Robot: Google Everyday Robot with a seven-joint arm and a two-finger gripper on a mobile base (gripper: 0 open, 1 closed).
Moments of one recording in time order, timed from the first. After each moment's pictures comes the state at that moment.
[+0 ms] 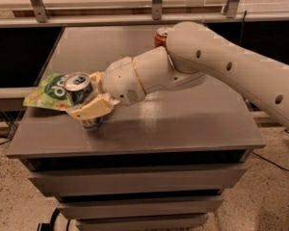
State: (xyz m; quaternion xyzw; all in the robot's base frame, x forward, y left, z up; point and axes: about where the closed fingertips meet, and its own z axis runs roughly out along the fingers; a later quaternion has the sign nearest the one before) arm 0.452 0.143 0.912 -0.64 0.50 0.43 0.39
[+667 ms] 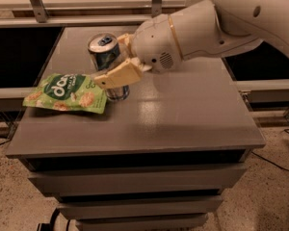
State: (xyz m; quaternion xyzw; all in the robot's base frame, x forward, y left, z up) arm 0.463 0.081 0.986 -0.64 0.54 0.36 0.42
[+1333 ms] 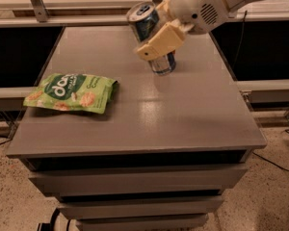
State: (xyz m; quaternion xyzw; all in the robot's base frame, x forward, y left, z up) arm 0.499 -0.006 1.022 -0.65 0.62 0.25 0.36
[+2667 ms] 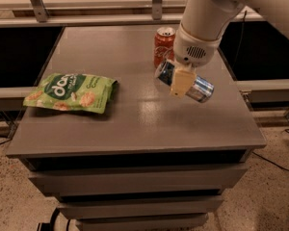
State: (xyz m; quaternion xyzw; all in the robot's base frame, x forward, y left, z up) arm 0.523 -0.084 0.901 -0.64 0.76 0.03 0.11
